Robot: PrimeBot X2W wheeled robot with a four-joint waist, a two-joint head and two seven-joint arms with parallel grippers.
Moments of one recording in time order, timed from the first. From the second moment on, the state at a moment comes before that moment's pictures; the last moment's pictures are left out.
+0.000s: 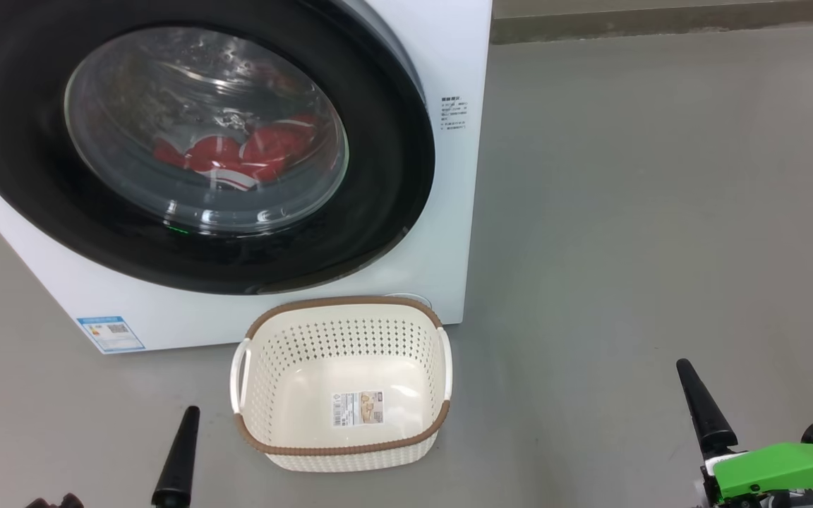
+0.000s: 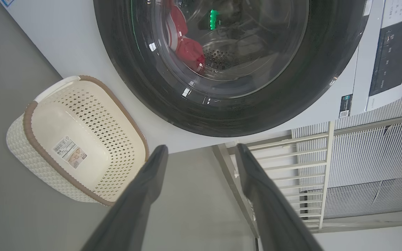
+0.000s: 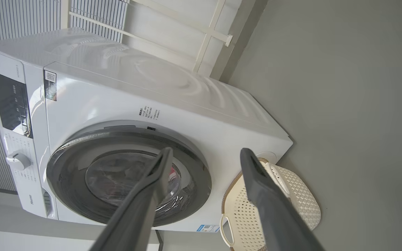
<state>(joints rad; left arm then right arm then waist) -0.02 0.02 0.06 0.28 -1.30 -0.12 0.02 0.00 -0.02 -0.09 0.31 1.32 0.13 0.02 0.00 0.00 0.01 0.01</state>
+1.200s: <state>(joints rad) 0.02 0.03 0.01 0.20 -0.79 -0.07 -0.07 0.02 -0.03 -0.08 0.29 0.87 0.13 -0.08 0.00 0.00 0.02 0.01</state>
